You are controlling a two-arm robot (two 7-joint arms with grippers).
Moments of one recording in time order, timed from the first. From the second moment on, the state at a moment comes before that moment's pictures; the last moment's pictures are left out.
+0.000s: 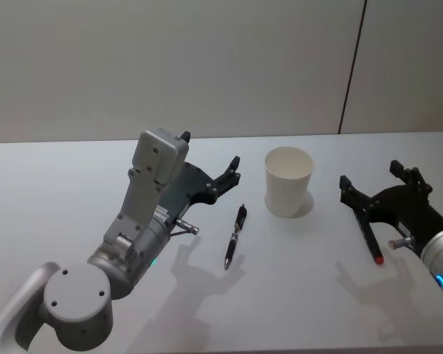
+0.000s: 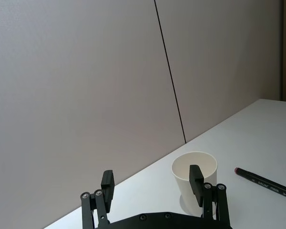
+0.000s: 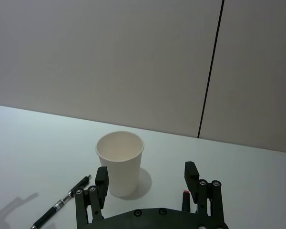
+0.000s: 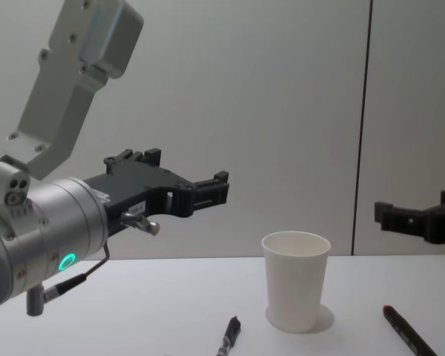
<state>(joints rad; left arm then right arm) -0.24 0.38 0.45 -1.63 -0.20 0.01 -0.01 0.06 0.30 -0.23 -1.74 0.26 0.20 0.08</state>
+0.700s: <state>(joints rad) -0.24 0.38 0.45 -1.63 -0.20 0.01 -0.01 0.19 0.27 -0.21 -1.64 0.25 0.47 0.10</state>
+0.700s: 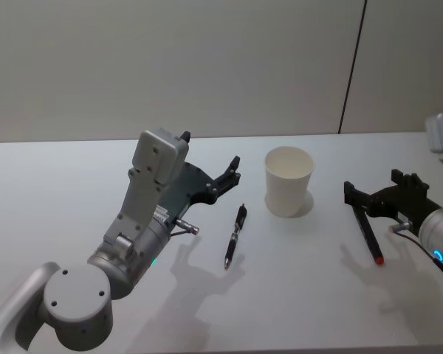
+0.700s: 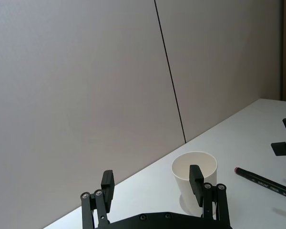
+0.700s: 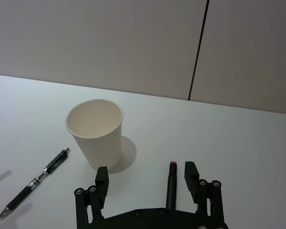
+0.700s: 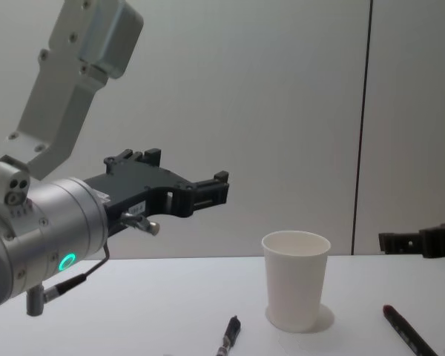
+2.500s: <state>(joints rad) -0.24 0.38 0.45 -1.63 -0.20 0.01 -0.01 0.57 0.13 -0.20 -1.10 0.22 0.74 0.03</state>
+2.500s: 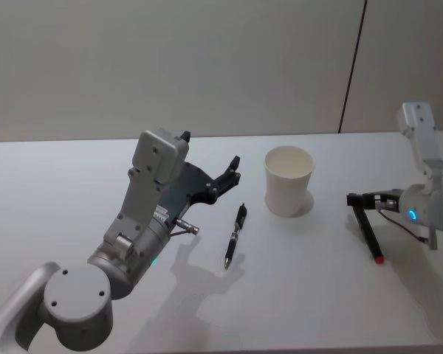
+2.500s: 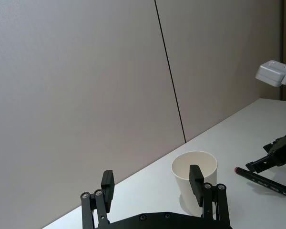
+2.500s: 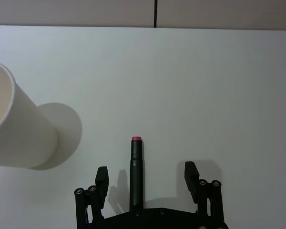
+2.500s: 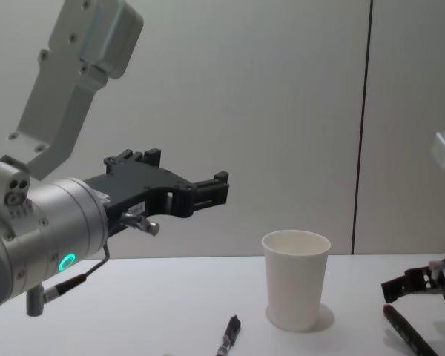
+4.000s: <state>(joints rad) -0.24 0.38 0.45 -1.63 -0.20 0.01 -0.01 0.72 0.07 -0.23 -0.81 0.13 0.67 0.07</state>
